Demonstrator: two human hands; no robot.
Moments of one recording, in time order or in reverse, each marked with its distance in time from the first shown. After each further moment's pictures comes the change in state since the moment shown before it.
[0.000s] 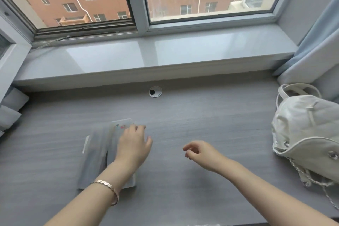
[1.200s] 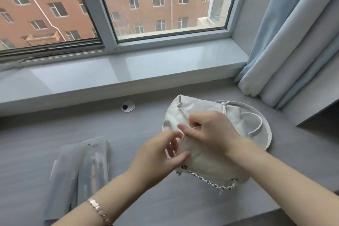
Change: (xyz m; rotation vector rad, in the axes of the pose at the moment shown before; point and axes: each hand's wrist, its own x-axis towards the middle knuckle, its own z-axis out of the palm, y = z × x) left_hand -0.048 0.115 -0.034 -0.595 -0.051 0.670; right_hand -0.068 -0.024 -0.113 -0.424 0.714 -0.529
